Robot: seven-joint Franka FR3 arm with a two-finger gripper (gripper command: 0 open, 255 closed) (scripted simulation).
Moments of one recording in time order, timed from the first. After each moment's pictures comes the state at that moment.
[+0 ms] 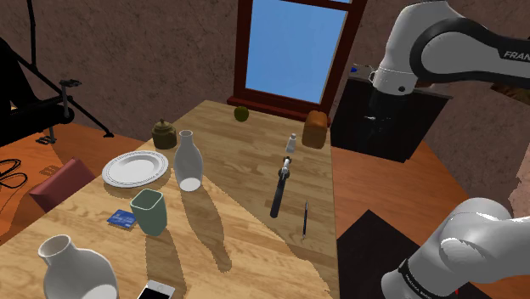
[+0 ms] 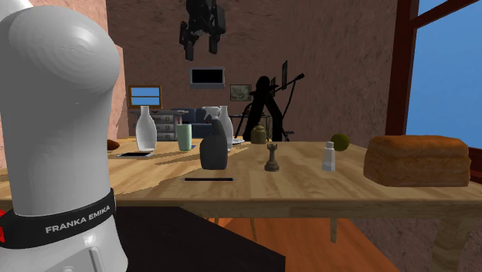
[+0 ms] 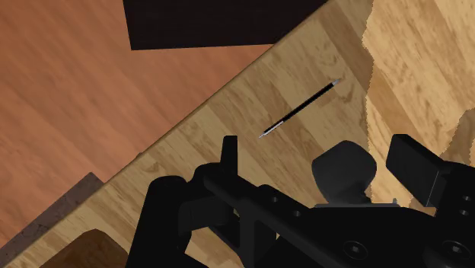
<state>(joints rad) -0.02 -0.76 0.07 -2.38 0.03 1.55 0.06</state>
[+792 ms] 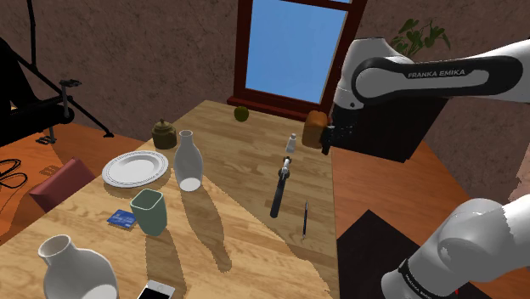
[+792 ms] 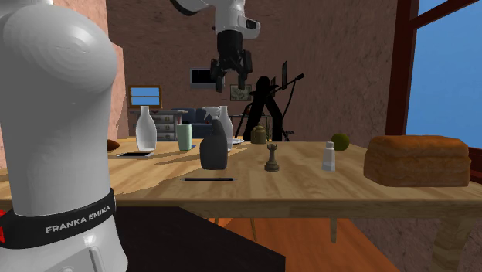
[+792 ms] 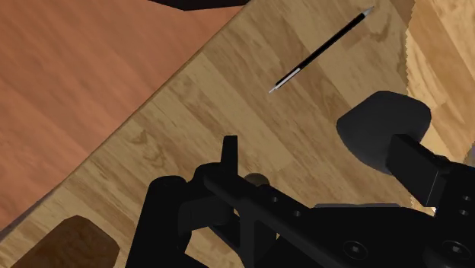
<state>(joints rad) -0.05 -0.45 0.07 -2.37 0.01 1.86 0.08</state>
